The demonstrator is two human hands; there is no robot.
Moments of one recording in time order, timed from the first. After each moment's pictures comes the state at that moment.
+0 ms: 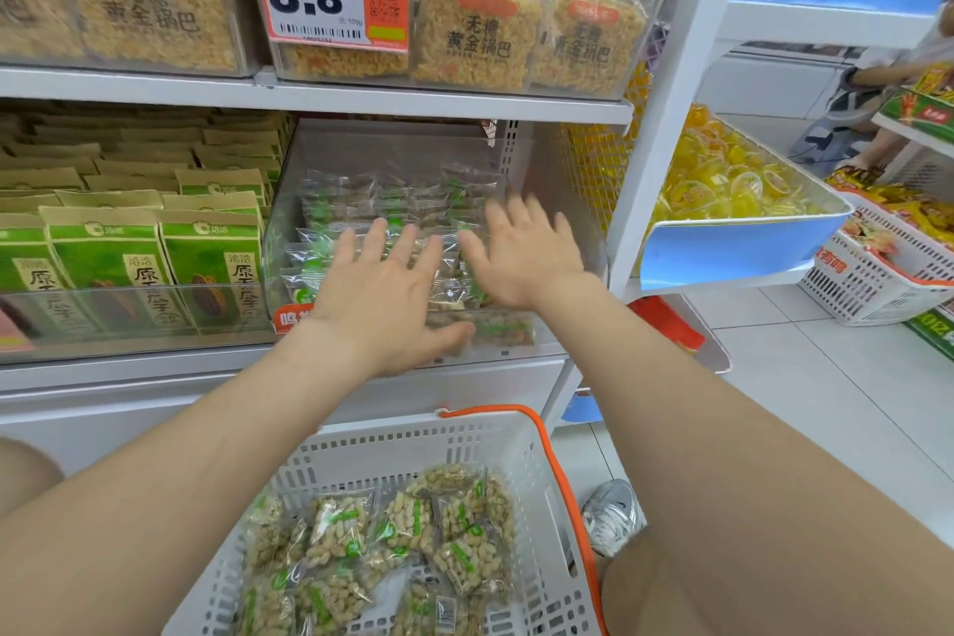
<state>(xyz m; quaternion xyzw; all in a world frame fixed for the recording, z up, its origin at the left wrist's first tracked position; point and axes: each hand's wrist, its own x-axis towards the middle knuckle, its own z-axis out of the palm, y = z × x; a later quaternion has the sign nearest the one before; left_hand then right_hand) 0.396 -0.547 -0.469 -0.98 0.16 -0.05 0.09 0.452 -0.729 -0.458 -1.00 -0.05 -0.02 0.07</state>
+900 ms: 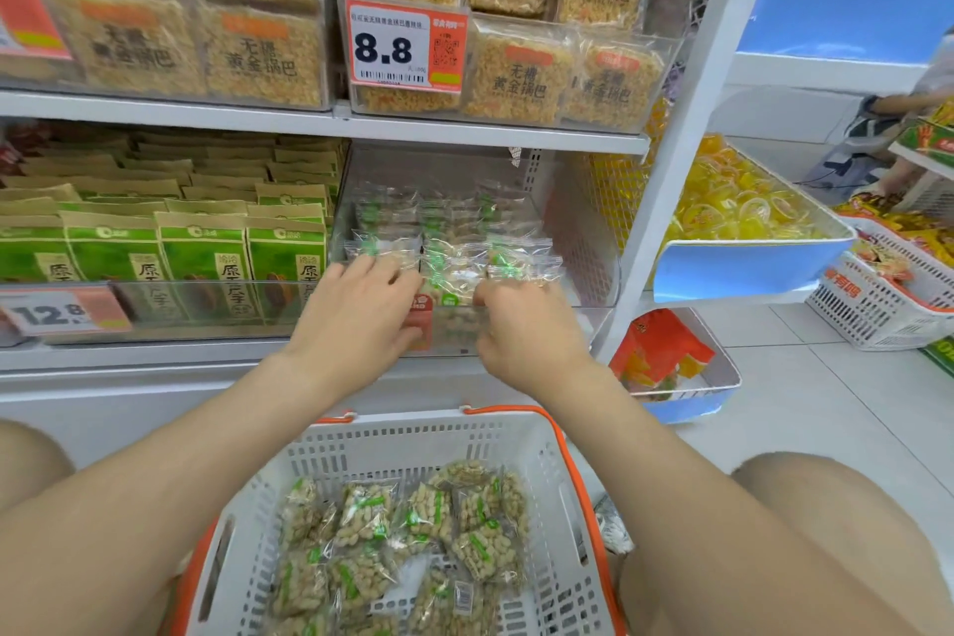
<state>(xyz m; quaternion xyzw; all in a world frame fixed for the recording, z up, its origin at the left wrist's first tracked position) 0.352 -0.488 -0.463 -0.97 0.18 -0.17 0.02 0.360 -0.693 -0.463 -0.98 -0.15 -0.09 0.03</state>
